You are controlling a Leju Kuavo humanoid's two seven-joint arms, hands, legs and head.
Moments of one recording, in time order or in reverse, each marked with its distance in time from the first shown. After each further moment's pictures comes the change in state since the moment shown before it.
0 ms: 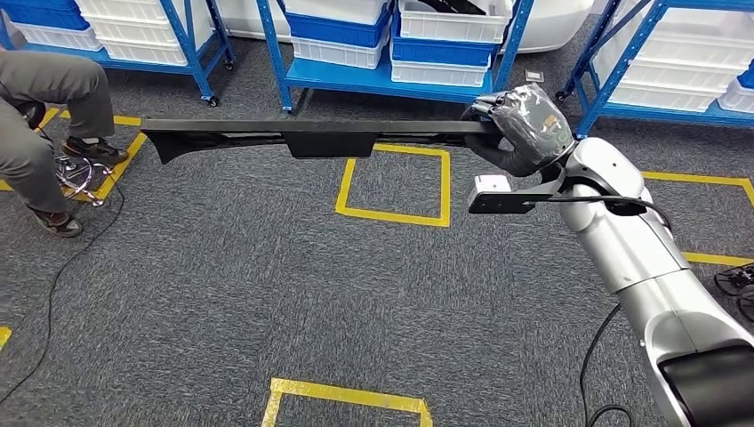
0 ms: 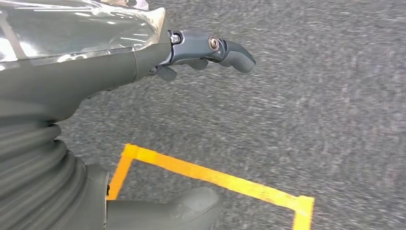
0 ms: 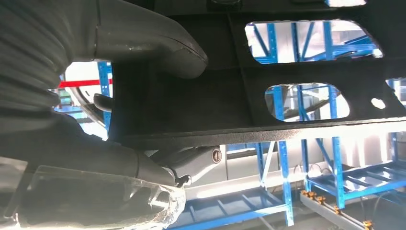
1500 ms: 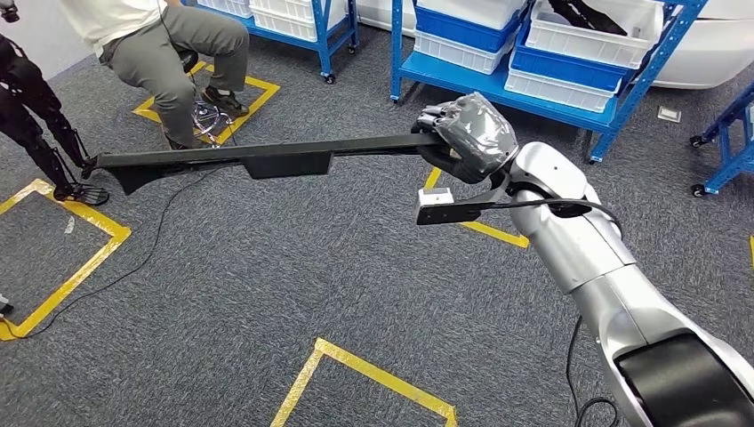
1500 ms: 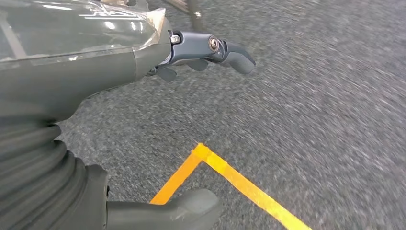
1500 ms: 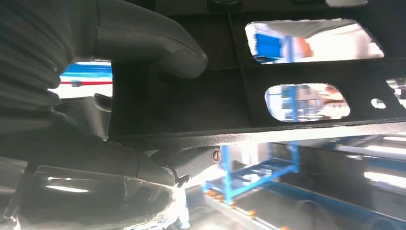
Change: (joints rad) left arm 0.007 0.005 0.044 0.000 -0.012 0.024 0.037; right arm -0.004 0.143 0.030 0.042 0.119 -0.019 0.037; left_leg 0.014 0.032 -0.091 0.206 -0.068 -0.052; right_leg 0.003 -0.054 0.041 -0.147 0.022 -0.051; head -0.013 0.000
